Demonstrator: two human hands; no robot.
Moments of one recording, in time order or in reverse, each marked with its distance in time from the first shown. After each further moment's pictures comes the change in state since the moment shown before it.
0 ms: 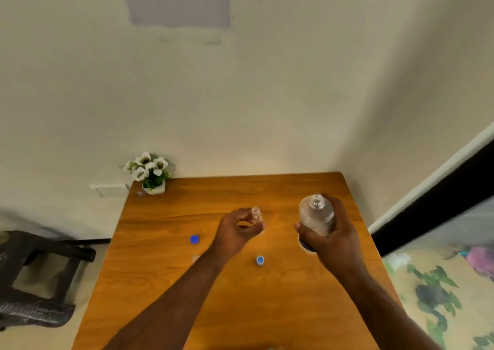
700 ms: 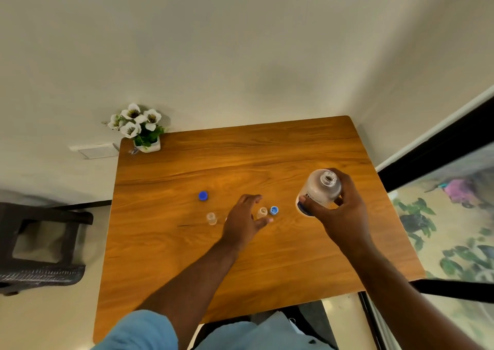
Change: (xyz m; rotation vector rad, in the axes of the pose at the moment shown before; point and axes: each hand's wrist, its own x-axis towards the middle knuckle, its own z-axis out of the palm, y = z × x) left_hand -0.038 -0.100 -0.012 0.504 -0.196 -0.005; right_hand -0.039 0.030 0.059 -0.092 0.053 0.198
